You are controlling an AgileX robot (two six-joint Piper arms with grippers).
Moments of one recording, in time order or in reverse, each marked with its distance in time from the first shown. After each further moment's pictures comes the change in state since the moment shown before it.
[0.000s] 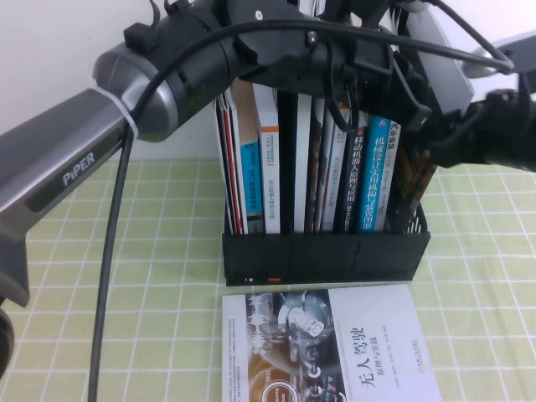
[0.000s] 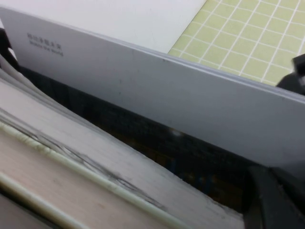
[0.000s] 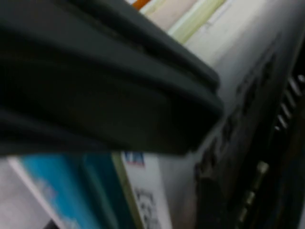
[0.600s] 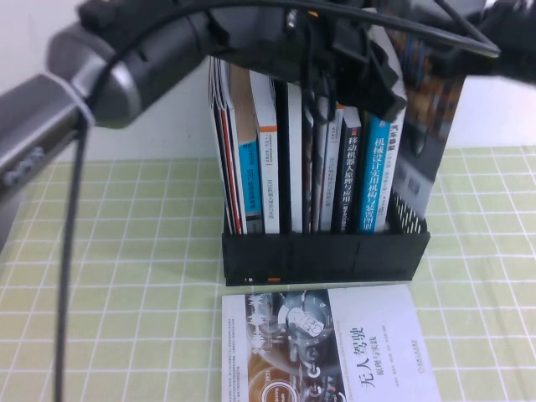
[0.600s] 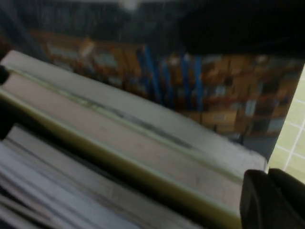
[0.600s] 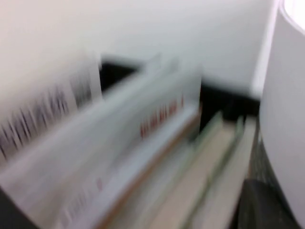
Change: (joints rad) right arm 0.000 0.000 -0.225 -0.006 0.016 -0.001; left arm 0.002 -0.094 0.004 0.189 0.087 -0.146
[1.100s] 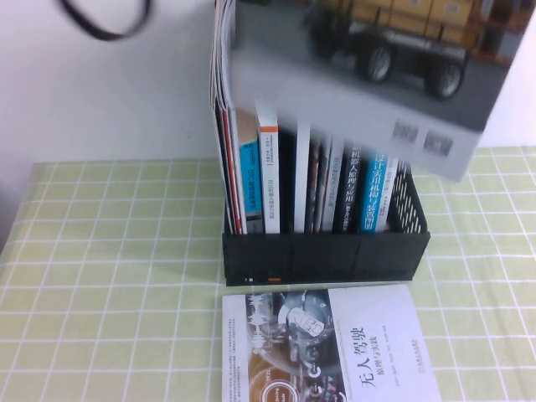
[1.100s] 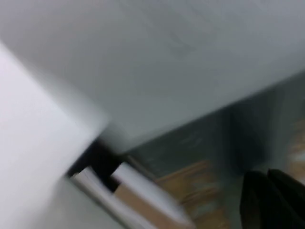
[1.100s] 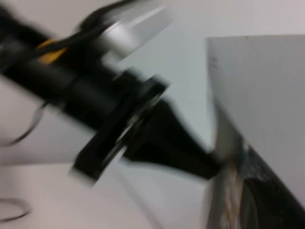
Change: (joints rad) right arm 0.000 -0.358 -0.044 -0.064 0.509 0.138; left arm 0.008 -0.437 0.007 0.366 0.172 -0.205
